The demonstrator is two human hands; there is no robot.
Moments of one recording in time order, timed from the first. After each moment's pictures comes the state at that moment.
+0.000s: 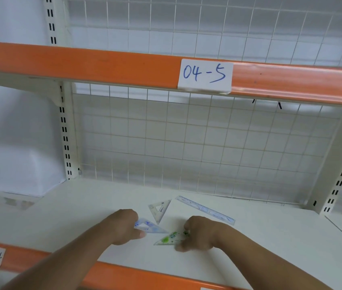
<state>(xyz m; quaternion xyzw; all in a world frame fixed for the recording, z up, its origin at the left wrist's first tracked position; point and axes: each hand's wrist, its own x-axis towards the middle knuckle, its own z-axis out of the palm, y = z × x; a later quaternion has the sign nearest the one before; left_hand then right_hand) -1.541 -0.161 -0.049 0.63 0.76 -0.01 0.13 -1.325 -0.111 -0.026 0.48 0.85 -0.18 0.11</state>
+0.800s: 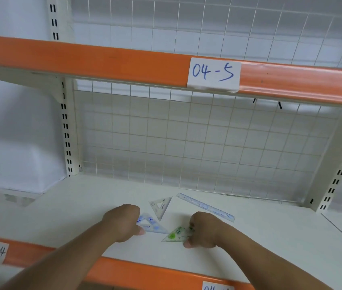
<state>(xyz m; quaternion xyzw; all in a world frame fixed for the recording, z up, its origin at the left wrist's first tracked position) -1.541 -0.165 -0.049 0.64 0.76 -0.02 0.08 -1.323 -0.110 -0.035 0.53 0.83 -0.13 0.06</state>
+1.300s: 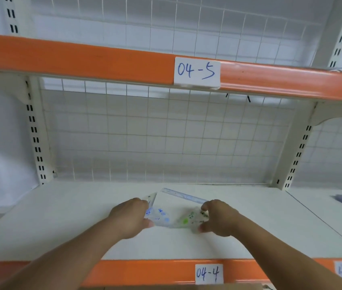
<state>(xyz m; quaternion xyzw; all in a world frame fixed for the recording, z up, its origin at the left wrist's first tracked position) -1.508 -0.161 -0.032 0.72 0.69 0.03 0.07 -1.273 -0.130 -0.017 0.62 0.77 -0.12 -0.01</state>
